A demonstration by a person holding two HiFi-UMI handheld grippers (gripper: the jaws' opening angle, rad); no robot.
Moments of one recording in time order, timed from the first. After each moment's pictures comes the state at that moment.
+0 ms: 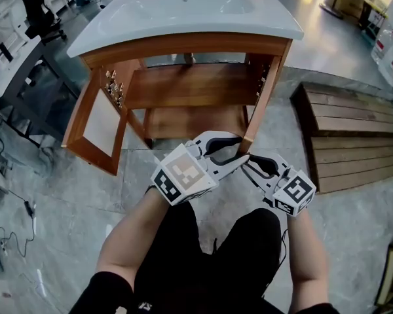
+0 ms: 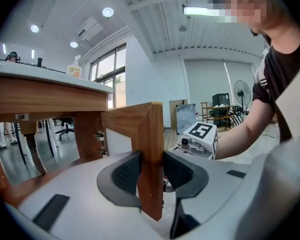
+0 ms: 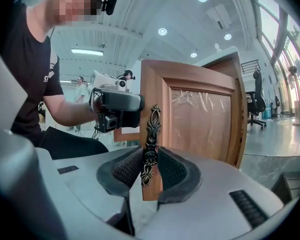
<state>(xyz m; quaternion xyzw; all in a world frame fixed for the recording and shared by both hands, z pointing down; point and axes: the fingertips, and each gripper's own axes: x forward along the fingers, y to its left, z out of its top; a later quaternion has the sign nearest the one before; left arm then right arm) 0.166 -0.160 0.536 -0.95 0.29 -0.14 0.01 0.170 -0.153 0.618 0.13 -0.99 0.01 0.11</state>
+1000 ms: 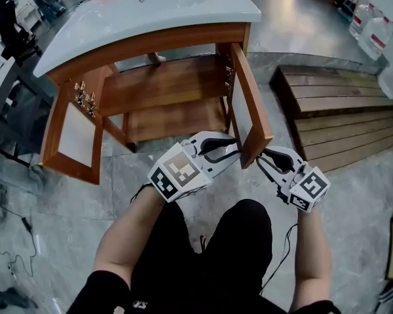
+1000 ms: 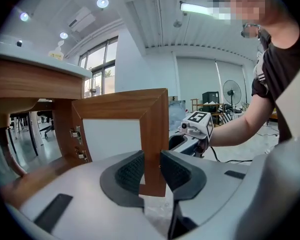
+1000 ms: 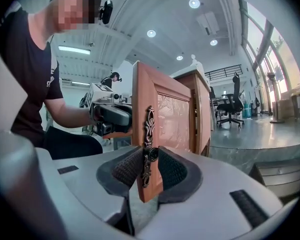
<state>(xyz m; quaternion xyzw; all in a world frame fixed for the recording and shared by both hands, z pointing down) 0.225 -0.172 0.577 -0.96 0.23 -0.18 0.00 0.288 -0.171 0.623 0.22 -0.97 0.03 0.10</state>
